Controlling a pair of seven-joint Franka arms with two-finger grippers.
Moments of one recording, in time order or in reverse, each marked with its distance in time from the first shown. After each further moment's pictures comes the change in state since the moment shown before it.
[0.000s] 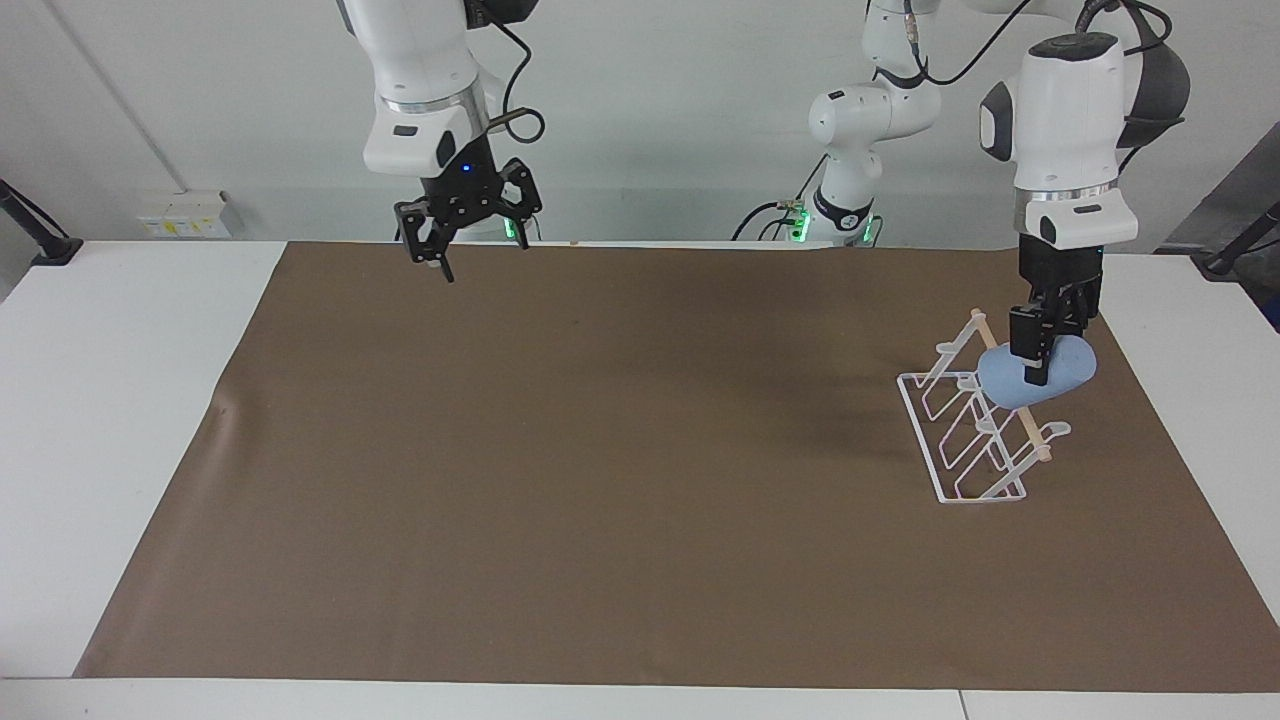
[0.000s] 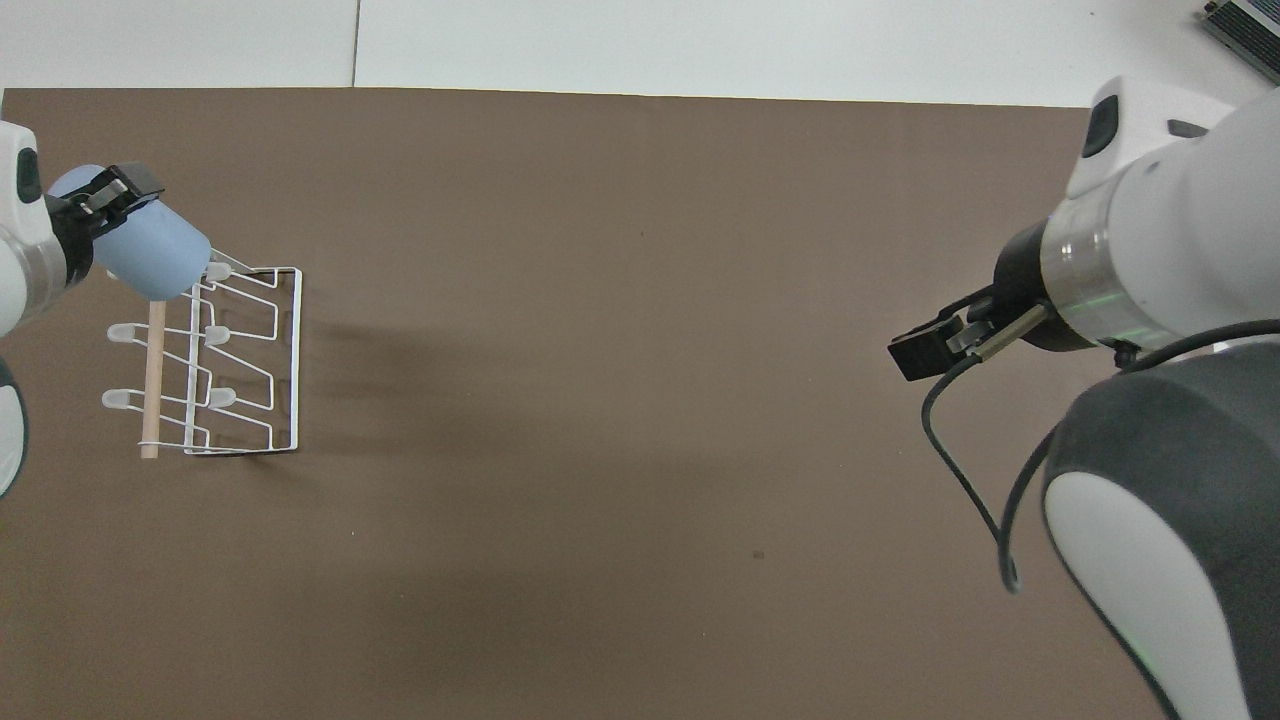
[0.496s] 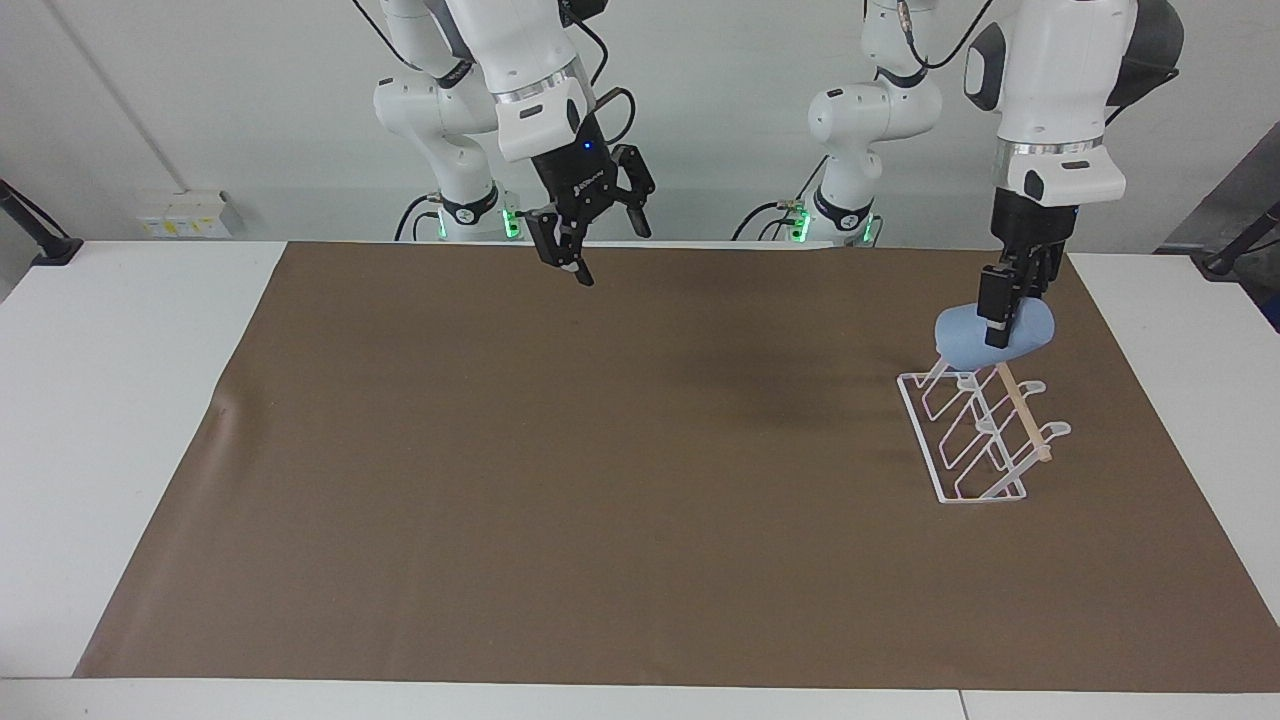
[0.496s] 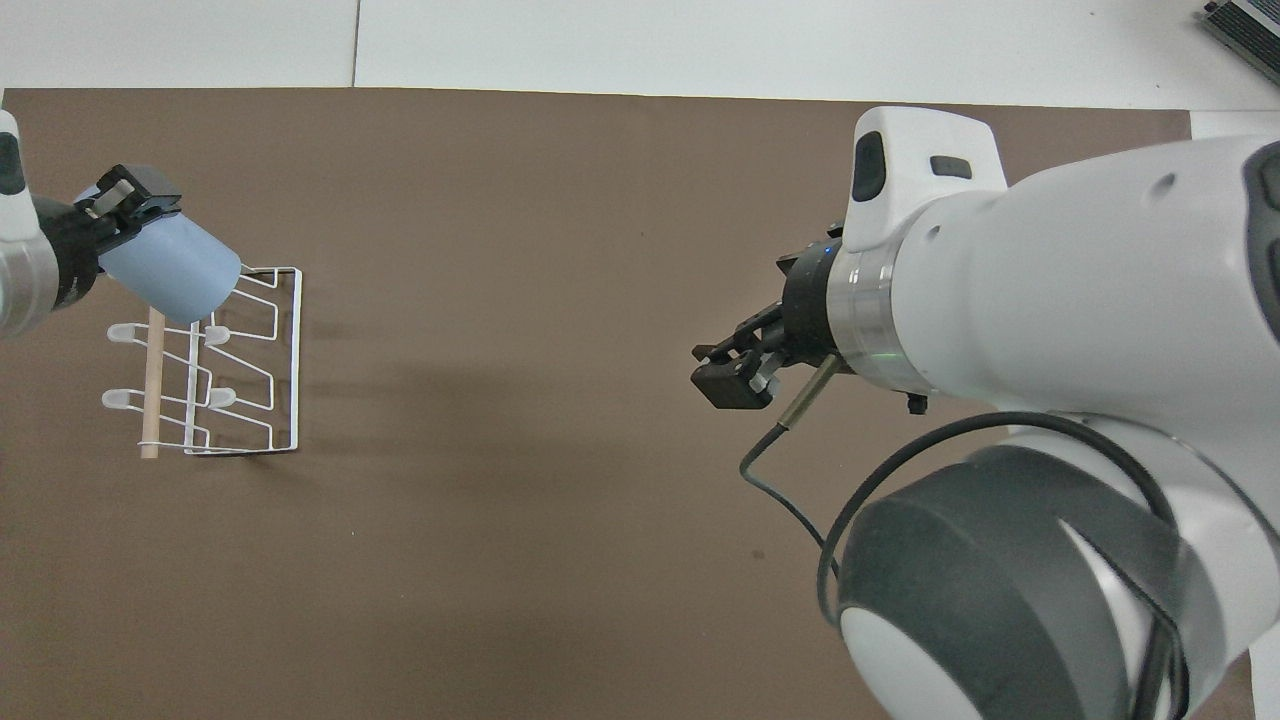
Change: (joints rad) left arm -0.052 -0.058 -0.002 0.069 -0.107 -0.178 -0.020; right arm 0.146 -0.001 0.040 -0.066 0.143 0.268 -0.153
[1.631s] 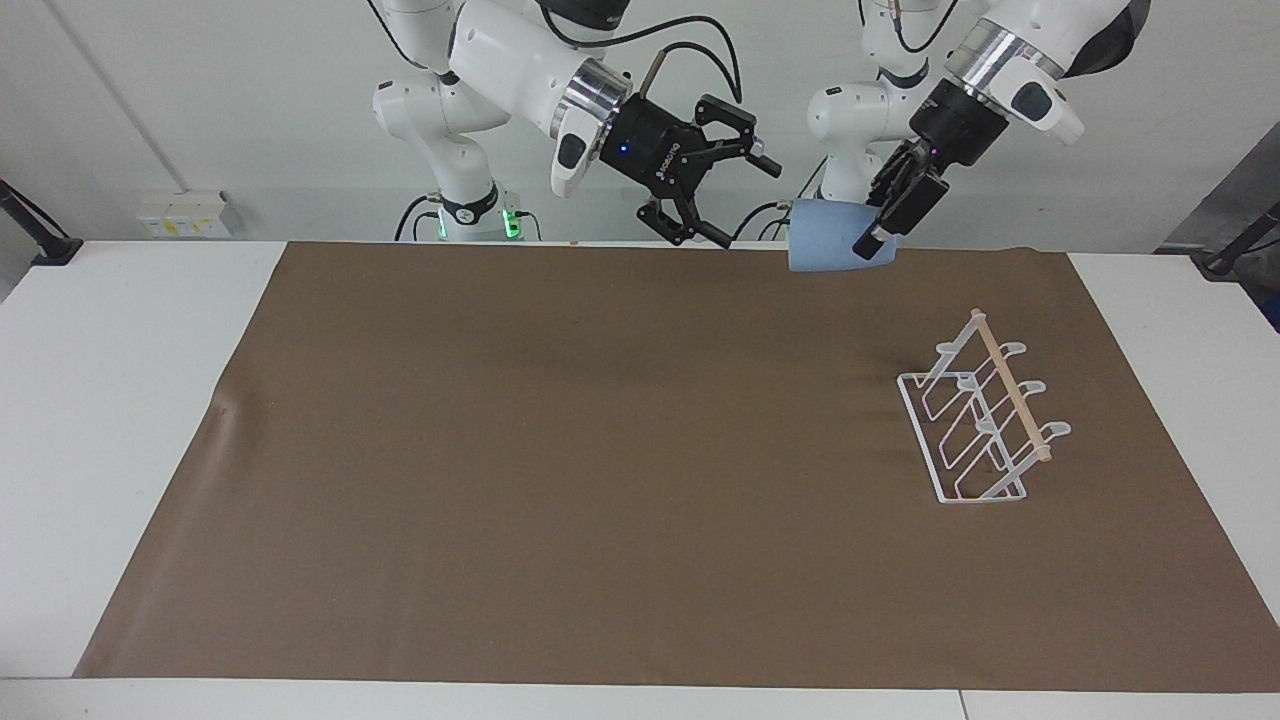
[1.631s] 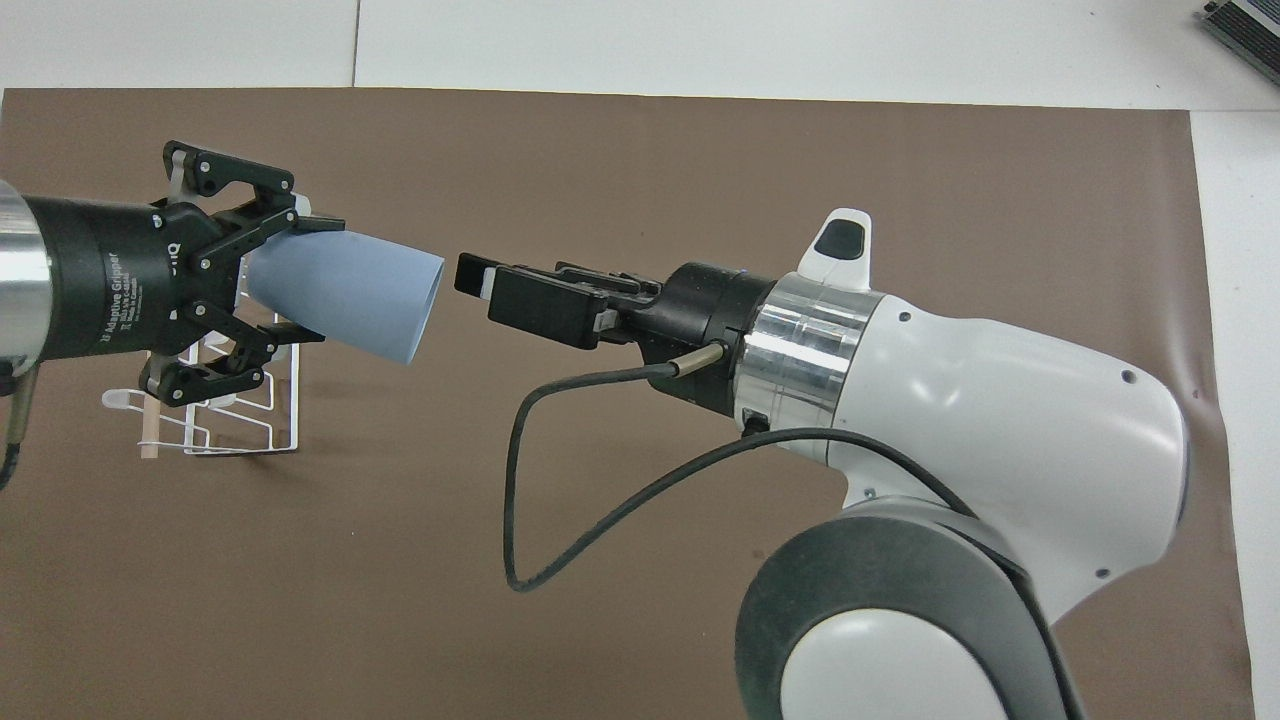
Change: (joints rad) left arm -0.097 0.001 -0.016 0.243 -0.604 -0.358 -0.488; right arm 0.142 -0.041 0.019 -0.242 0.935 0.750 0.207
